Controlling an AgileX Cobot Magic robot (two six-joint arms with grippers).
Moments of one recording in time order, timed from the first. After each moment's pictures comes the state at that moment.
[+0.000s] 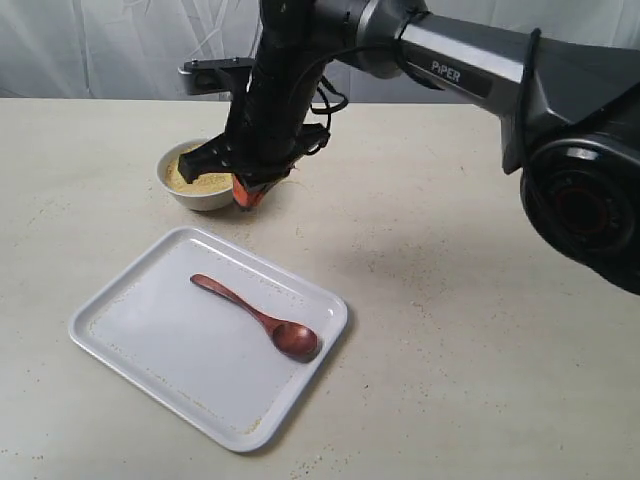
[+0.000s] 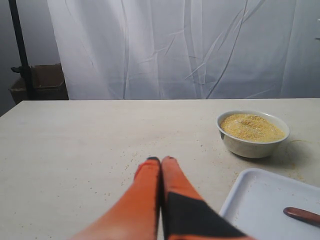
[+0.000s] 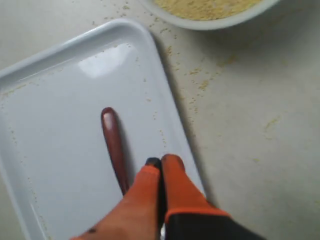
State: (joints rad) left arm -0.02 0.00 0.00 0.00 0.19 0.01; right arm 0.68 2.32 -2.12 0.27 1.21 -0.10
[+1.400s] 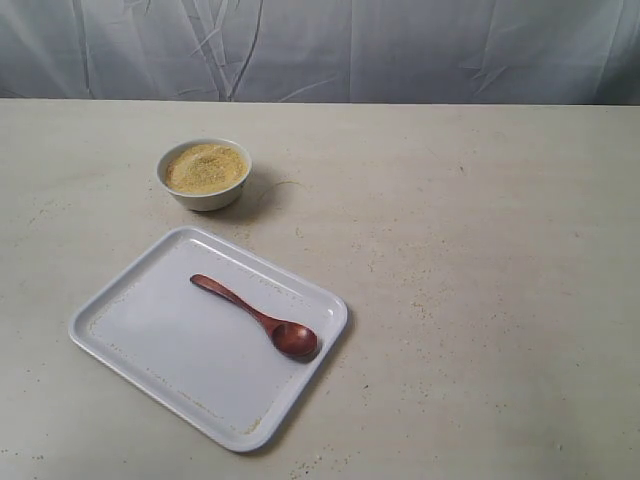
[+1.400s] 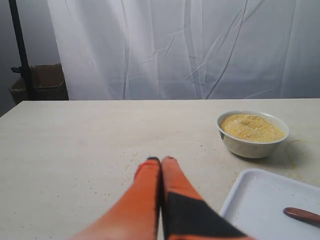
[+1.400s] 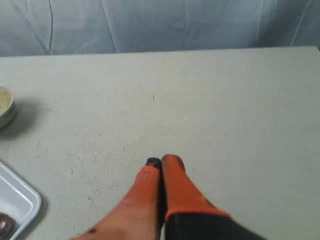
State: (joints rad) left arm -0.02 0.00 0.00 0.00 0.19 0.01; right arm 0.19 0.53 -0.78 -0.09 0.84 0.13
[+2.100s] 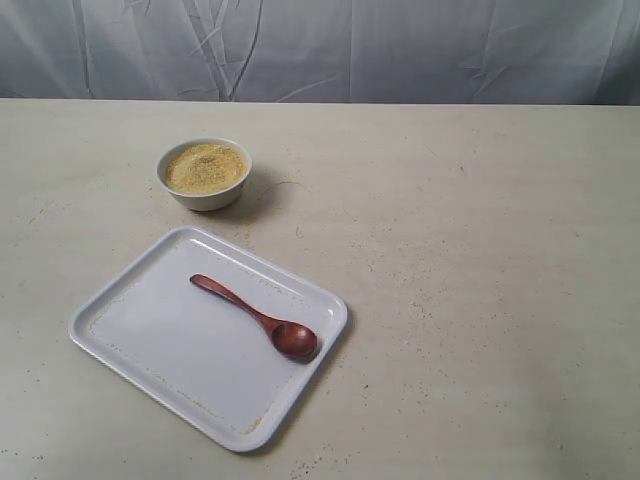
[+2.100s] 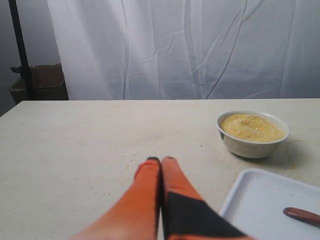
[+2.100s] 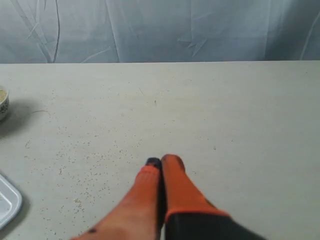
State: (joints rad) left arm -0.02 0.00 0.00 0.00 0.19 0.01; right arm 0.19 0.31 -0.40 -0.11 0.56 0.13
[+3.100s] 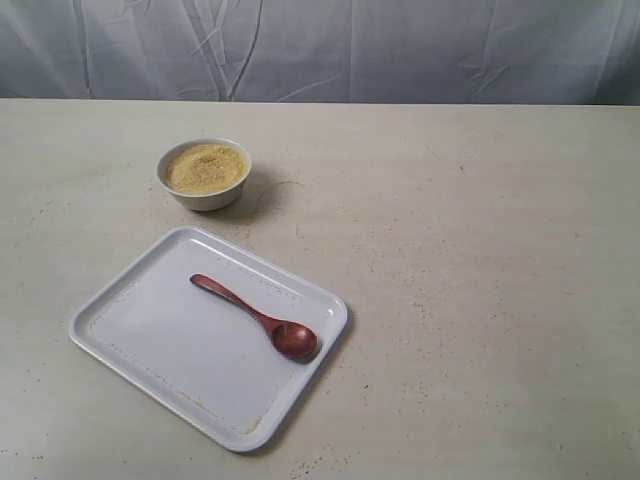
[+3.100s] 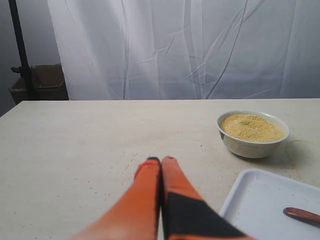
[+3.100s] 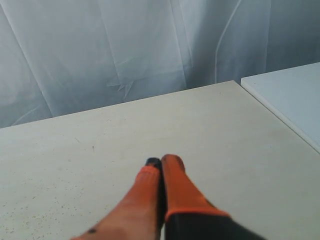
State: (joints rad) left arm -0.02 0.00 0.00 0.00 0.19 0.01; right arm -0.13 0.18 -0.40 -0.08 0.56 0.14
